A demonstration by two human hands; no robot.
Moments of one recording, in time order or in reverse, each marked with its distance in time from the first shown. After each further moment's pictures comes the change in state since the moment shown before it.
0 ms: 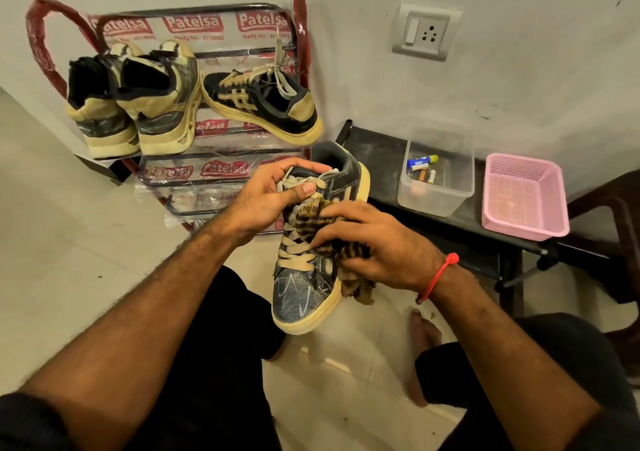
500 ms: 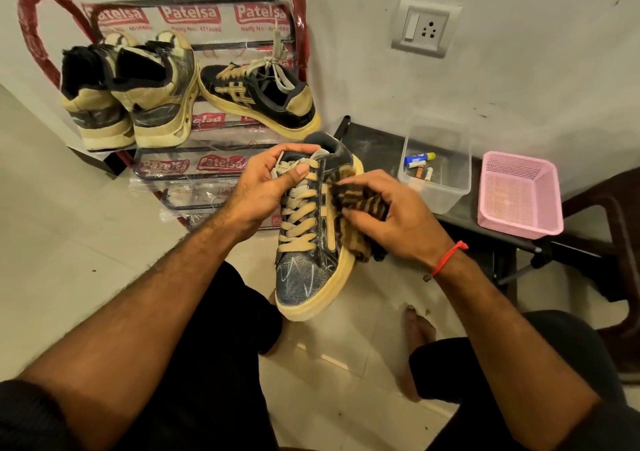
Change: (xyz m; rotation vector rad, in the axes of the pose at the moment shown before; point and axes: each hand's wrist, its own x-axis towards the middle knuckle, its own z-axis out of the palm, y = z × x) left_hand 0.005 -0.005 0.005 -0.071 0.133 0.012; right_hand 0.003 0.001 -0.013 0.224 0.264 0.353
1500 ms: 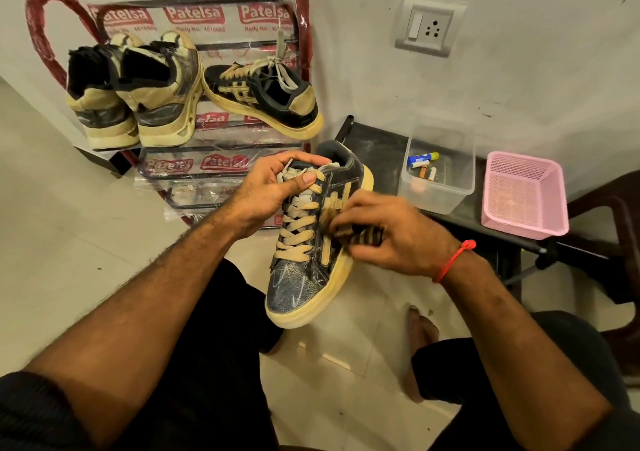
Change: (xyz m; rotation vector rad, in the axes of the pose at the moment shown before) left_hand -0.001 0.002 -0.003 0.022 -0.090 -0.059; right_hand -0.003 0.001 -0.005 -0.206 -0.280 -0.236
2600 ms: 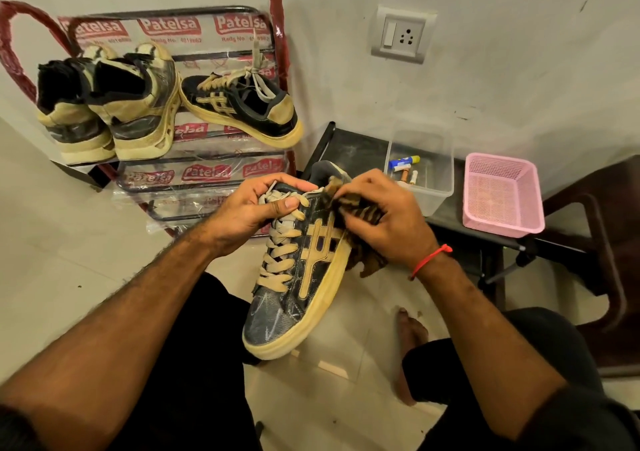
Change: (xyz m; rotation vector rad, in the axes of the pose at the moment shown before) left_hand -0.007 -0.004 -0.001 -0.090 -0.193 -0.065; right_hand -0.003 0.026 0.004 0.048 0.410 0.090
